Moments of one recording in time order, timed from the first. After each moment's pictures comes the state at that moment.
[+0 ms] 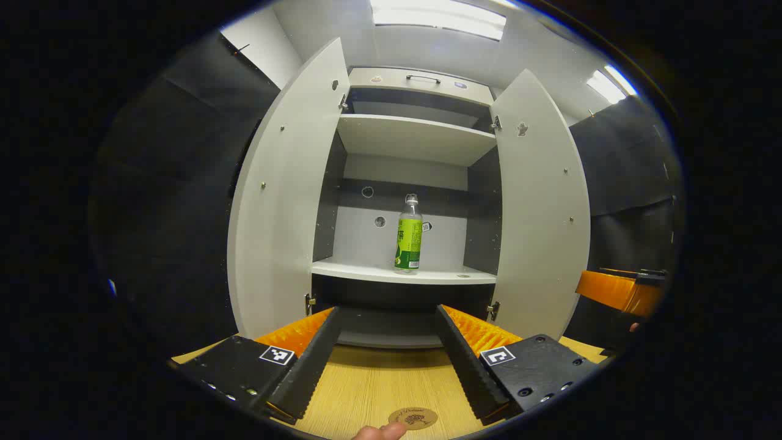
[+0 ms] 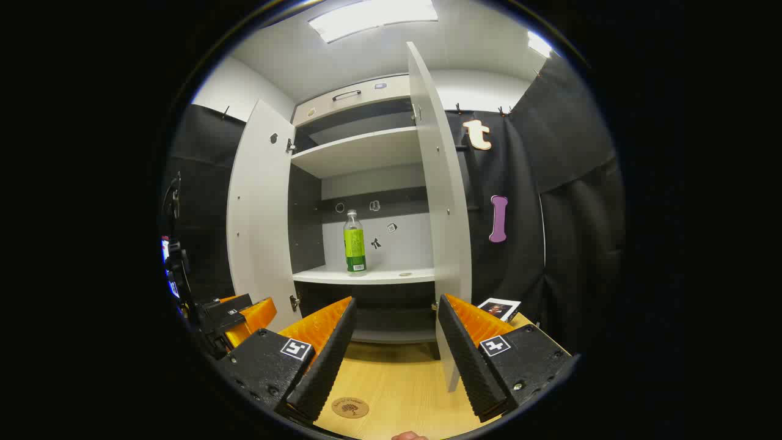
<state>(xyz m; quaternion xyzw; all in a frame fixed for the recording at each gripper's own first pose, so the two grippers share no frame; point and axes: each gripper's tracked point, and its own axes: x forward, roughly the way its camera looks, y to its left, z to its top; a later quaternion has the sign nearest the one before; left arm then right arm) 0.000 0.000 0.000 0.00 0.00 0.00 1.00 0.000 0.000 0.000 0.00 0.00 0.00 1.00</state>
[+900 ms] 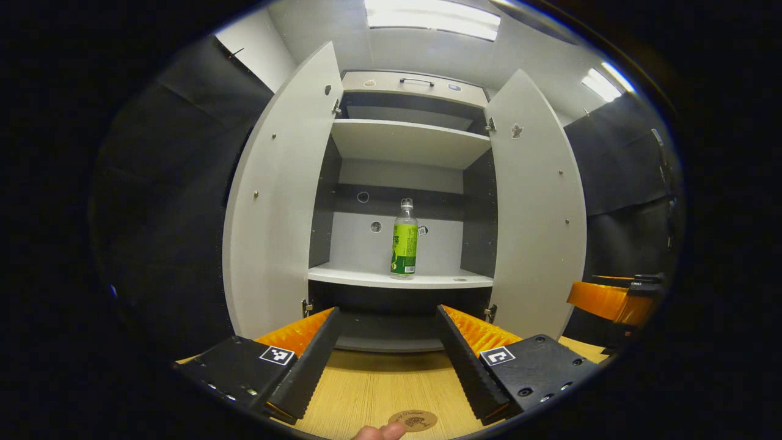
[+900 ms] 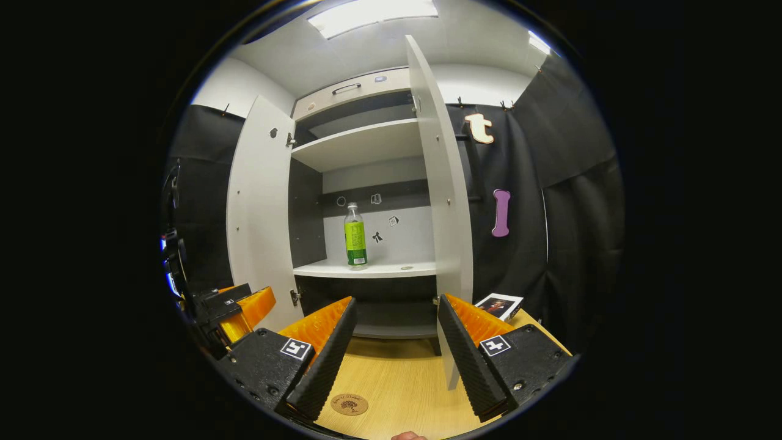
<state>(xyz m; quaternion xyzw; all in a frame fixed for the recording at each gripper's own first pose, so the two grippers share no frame) 0.003 -0.004 0.004 0.01 -0.01 -0.01 1.00 0.005 0.001 -0.005 0.00 0.01 0.02 1.00</state>
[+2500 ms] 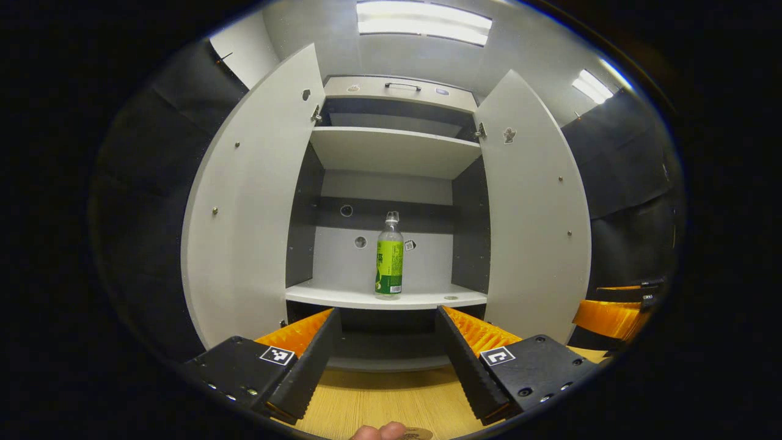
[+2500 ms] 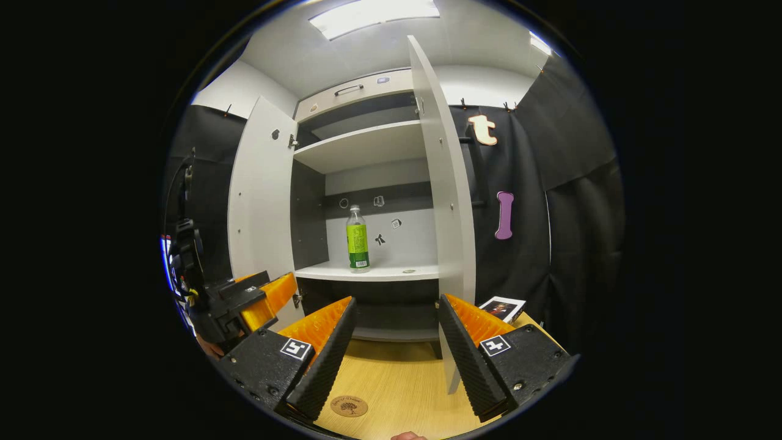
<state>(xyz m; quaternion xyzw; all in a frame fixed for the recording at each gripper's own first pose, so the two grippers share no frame) 0.054 -0.027 0.029 0.02 -0.05 -0.04 1.00 0.013 0.002 0.002 0.00 0.01 0.02 1.00</state>
